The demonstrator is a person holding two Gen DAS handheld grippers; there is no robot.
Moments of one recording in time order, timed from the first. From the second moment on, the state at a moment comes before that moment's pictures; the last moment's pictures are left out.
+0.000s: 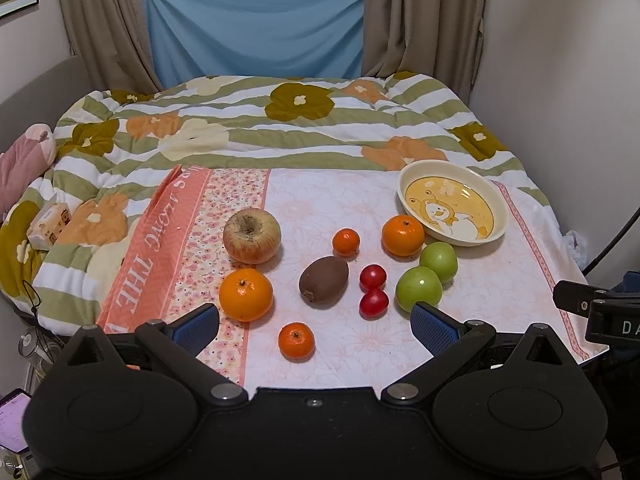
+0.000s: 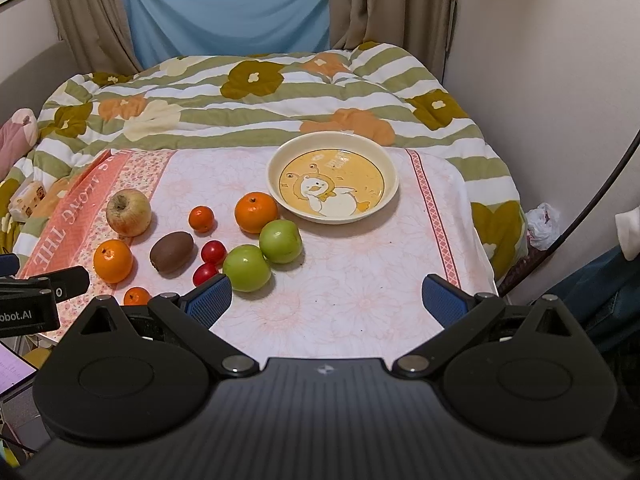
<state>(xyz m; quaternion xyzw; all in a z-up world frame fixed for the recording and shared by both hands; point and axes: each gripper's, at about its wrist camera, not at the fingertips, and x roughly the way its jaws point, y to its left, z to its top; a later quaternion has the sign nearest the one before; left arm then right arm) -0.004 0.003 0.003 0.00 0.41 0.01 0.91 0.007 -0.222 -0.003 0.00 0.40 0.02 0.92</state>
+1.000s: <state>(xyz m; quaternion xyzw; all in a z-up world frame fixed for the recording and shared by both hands) -0.008 0.008 0.009 0.00 0.40 0.01 0.91 0.004 -0.219 0.002 0.00 0.40 0.02 0.92</state>
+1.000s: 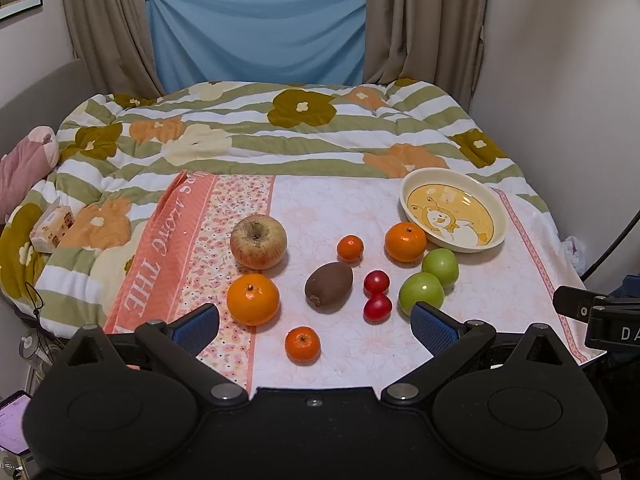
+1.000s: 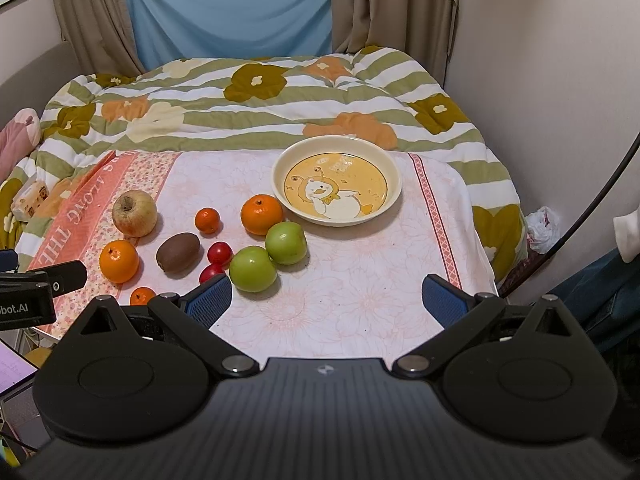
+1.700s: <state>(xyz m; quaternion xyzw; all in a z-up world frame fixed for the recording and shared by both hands) -0.012 0.008 0.012 0.00 0.40 0.01 0.92 0.004 -0.222 0.001 0.00 0.40 0.02 0.92</state>
